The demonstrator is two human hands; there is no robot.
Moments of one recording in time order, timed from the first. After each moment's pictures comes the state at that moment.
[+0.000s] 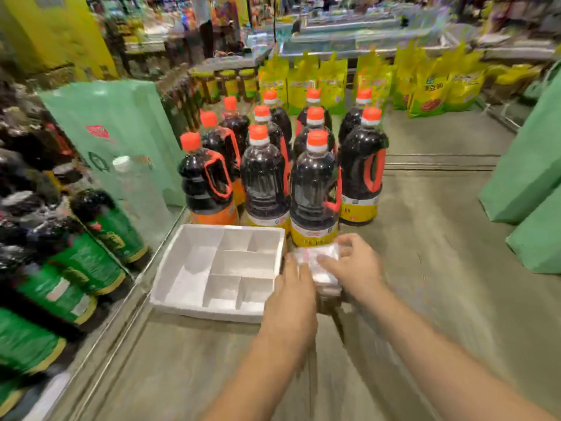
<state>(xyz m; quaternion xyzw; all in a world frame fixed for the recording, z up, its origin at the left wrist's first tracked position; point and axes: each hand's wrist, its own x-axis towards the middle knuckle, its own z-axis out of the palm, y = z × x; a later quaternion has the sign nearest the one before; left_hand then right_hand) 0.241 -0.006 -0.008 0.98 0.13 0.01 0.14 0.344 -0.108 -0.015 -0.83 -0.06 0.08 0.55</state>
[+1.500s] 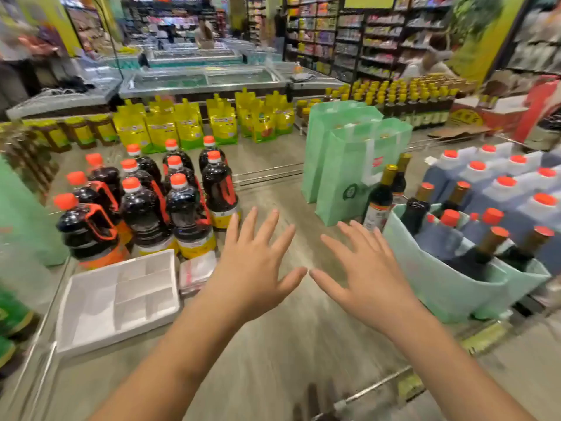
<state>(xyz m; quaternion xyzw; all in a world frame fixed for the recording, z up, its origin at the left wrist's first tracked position) 0.144 -0.116 0.192 0.98 -0.21 0.05 -0.03 0.120 -0.324 0.159 -0.98 -0.08 -0.13 0.10</state>
